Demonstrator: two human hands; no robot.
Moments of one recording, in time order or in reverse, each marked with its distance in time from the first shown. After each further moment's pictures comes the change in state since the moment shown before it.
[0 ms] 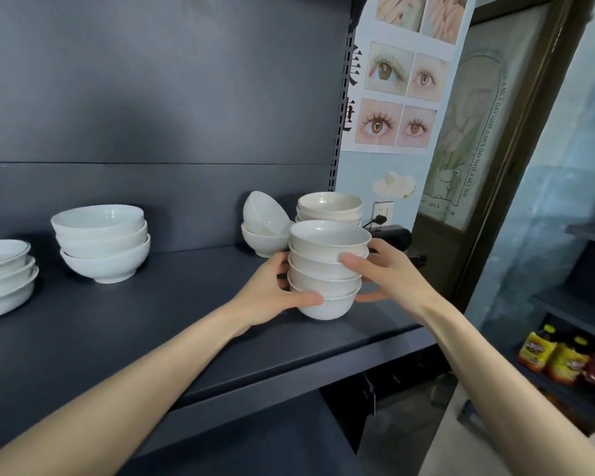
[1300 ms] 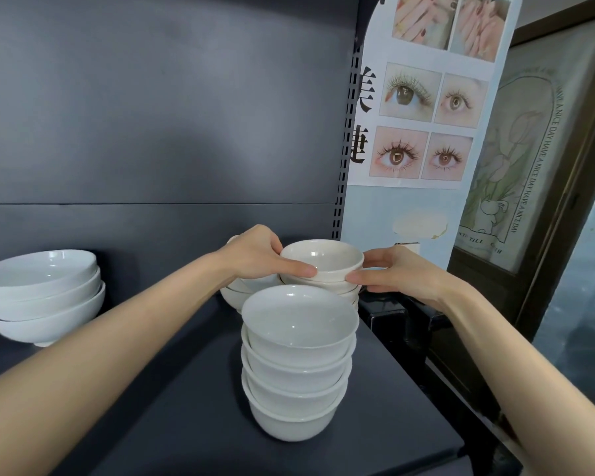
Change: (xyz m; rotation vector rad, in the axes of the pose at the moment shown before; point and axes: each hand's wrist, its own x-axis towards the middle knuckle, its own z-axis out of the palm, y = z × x) left_hand 0.159 0.054 -0.035 0.656 0.118 -0.179; right_hand 0.155 -0.004 -0.089 -0.343 -0.237 -0.007
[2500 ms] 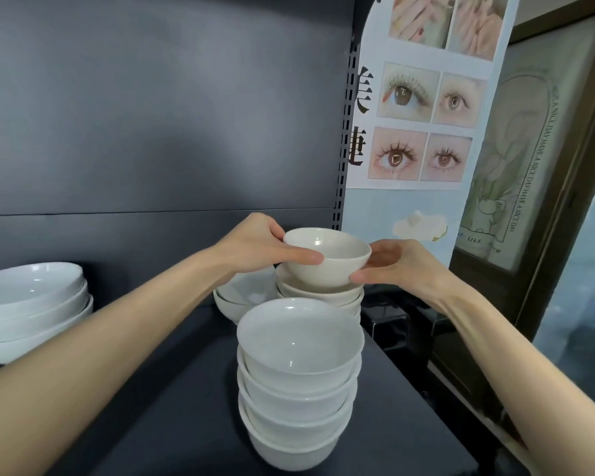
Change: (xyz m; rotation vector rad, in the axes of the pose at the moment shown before) left_hand 0.000 0.020 -0.011 -0.203 0.053 0.049; right_hand 0.003 -0.008 -0.004 0.085 0.190 -0.072
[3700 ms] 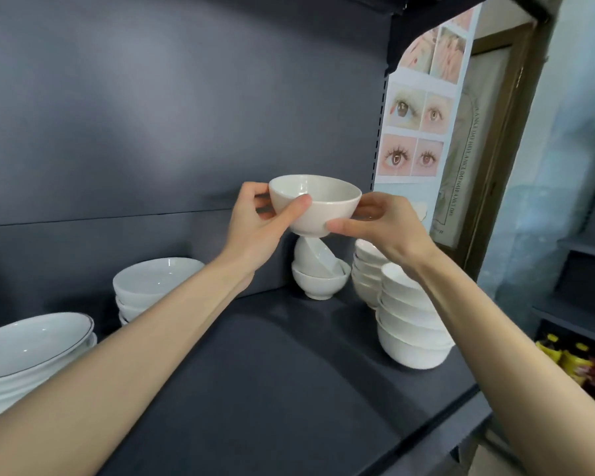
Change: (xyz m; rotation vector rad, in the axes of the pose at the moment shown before) left_hand -0.097 -0.082 -0.129 -0.689 0.245 0.294; right_hand -0.047 -0.157 0.185 -0.007 0.389 -0.130
